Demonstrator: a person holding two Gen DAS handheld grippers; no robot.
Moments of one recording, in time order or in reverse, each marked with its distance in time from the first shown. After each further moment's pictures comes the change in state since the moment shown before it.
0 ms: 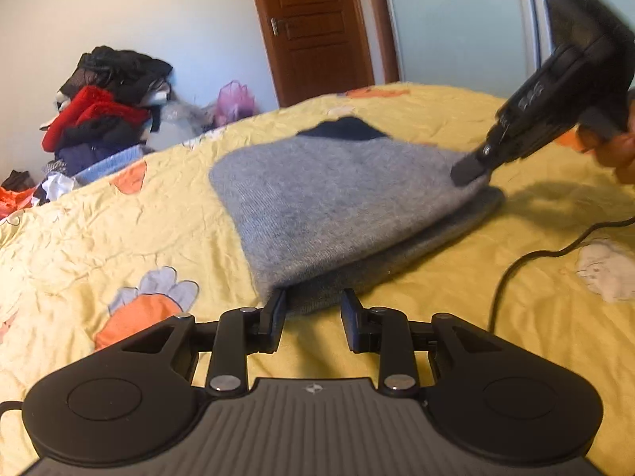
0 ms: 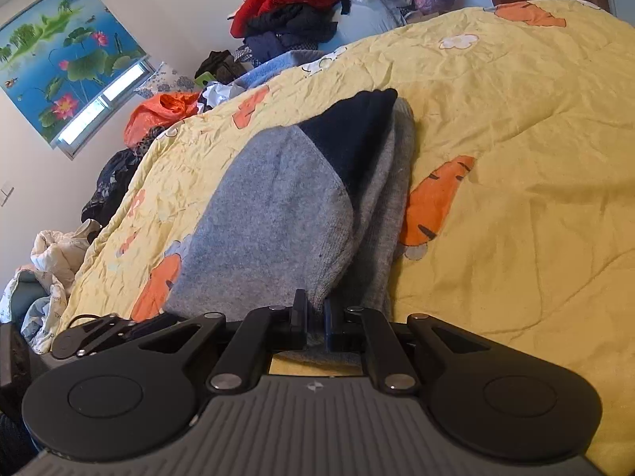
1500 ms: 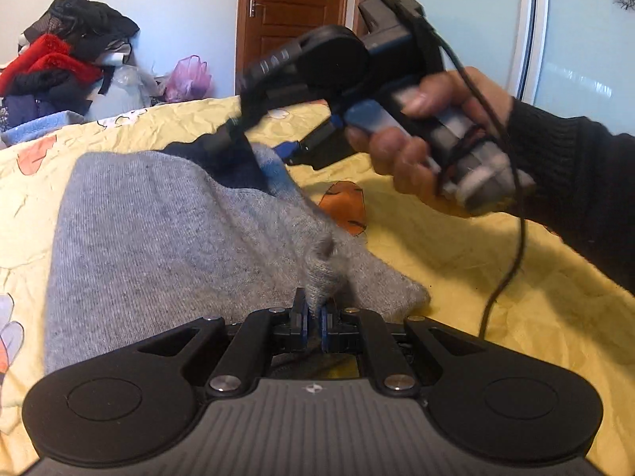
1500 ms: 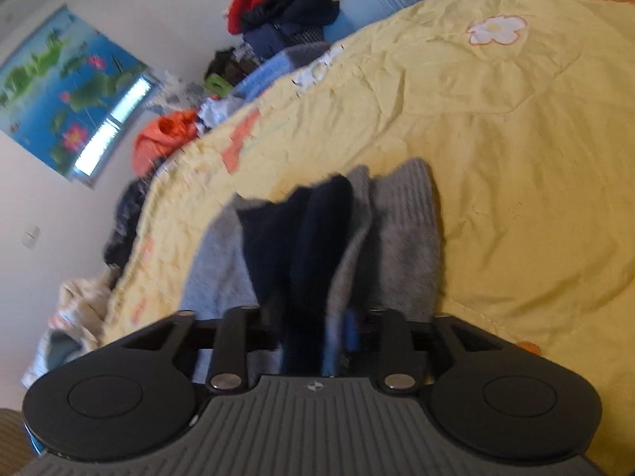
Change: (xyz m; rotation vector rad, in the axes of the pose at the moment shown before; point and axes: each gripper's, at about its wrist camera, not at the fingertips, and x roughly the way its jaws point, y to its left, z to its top) left arm 0.087 -0.058 0.070 -0.155 0.038 -0.203; right arm 0.100 -0.048 0.123 0.141 0.054 0.170
